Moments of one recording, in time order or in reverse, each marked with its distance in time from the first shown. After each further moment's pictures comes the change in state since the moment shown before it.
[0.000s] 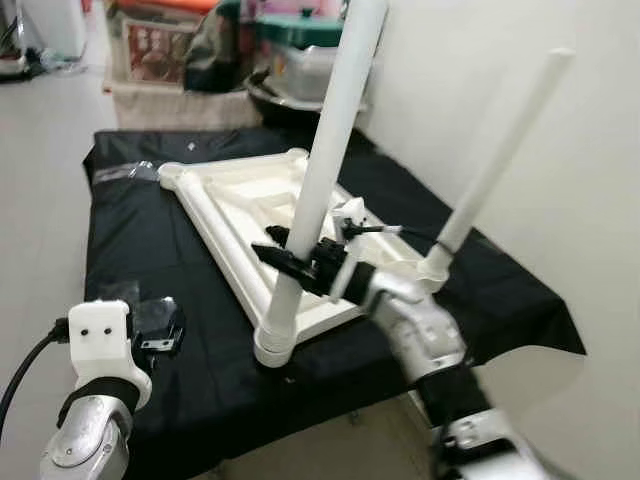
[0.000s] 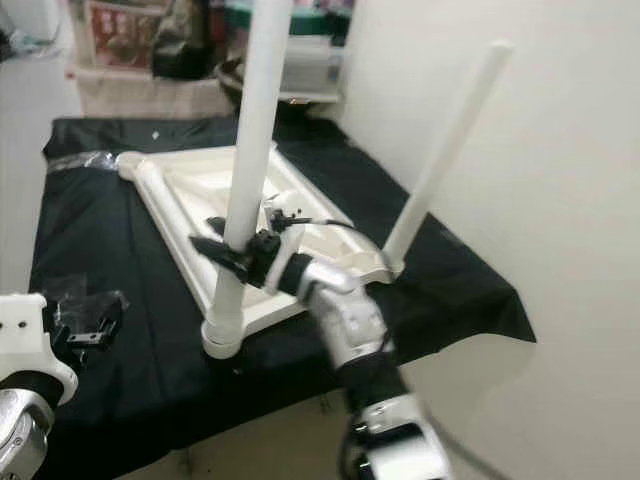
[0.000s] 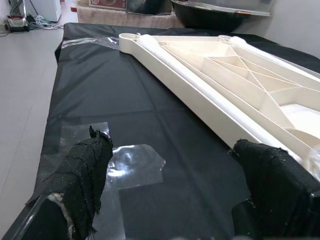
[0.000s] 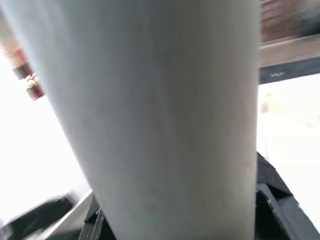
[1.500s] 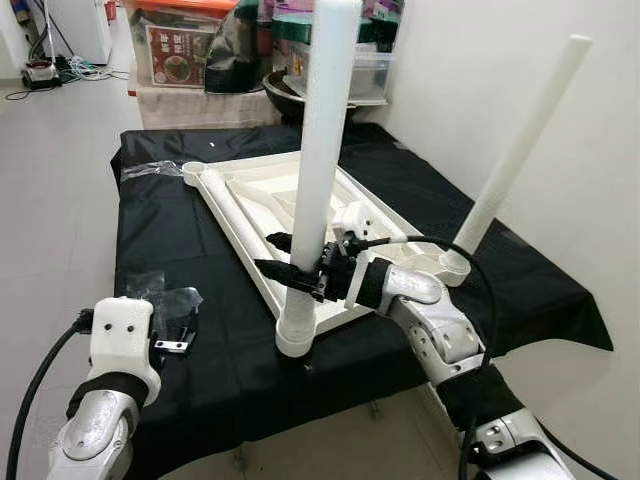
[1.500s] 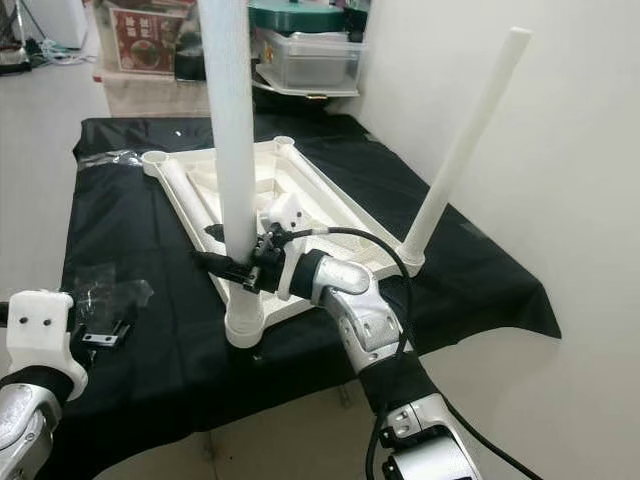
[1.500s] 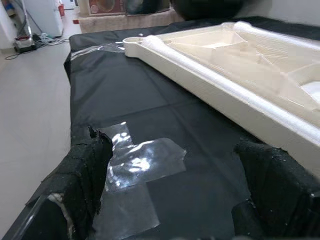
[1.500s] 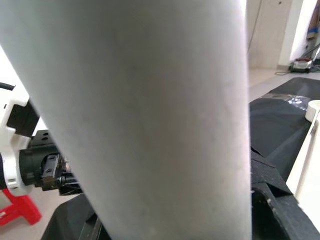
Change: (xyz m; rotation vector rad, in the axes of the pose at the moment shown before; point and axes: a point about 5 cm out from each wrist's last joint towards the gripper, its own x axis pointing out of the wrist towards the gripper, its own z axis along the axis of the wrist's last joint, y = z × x) left arm 0.004 -0.005 0.002 0.121 -0.015 -0.058; right arm -0.019 0.010 0.019 -0.270 0.082 0.403
